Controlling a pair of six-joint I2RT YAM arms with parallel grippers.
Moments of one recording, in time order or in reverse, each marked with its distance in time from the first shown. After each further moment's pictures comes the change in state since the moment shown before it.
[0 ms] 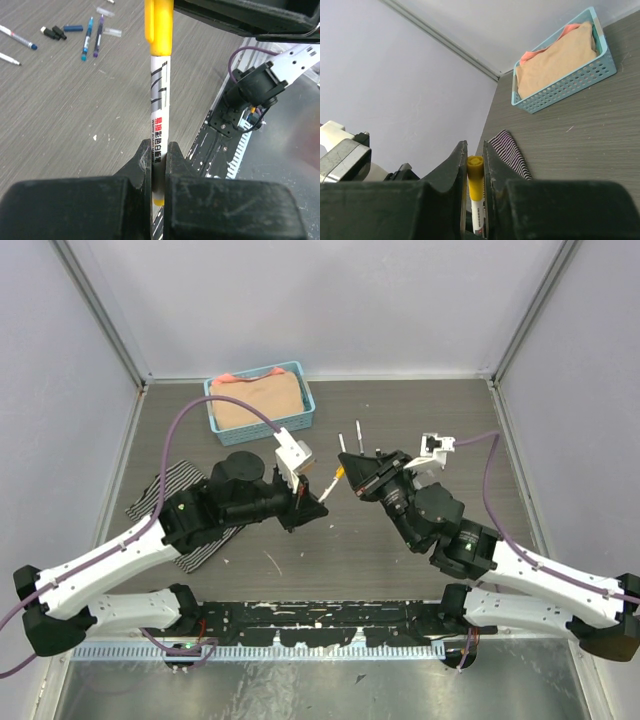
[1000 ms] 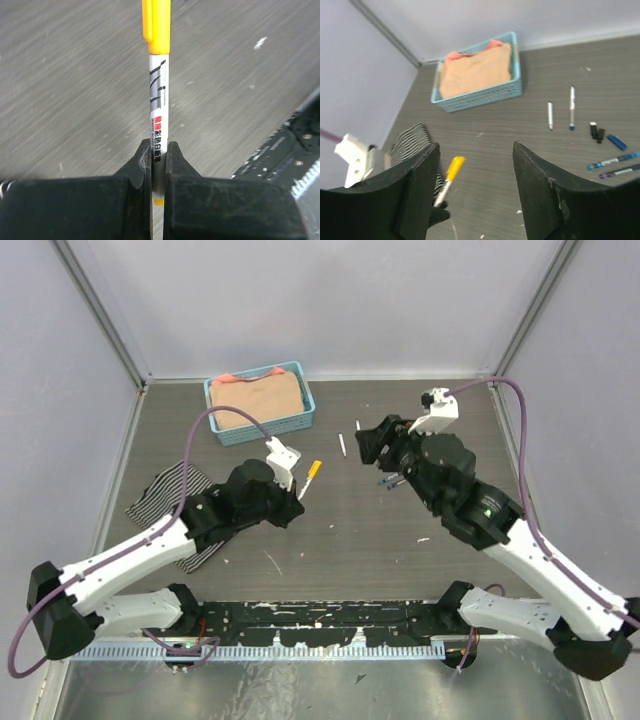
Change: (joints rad) left arm 0.092 -0.005 -0.210 0.047 -0.170 -0.047; right arm -0.219 0.080 0.362 -0.444 -0.145 -0.363
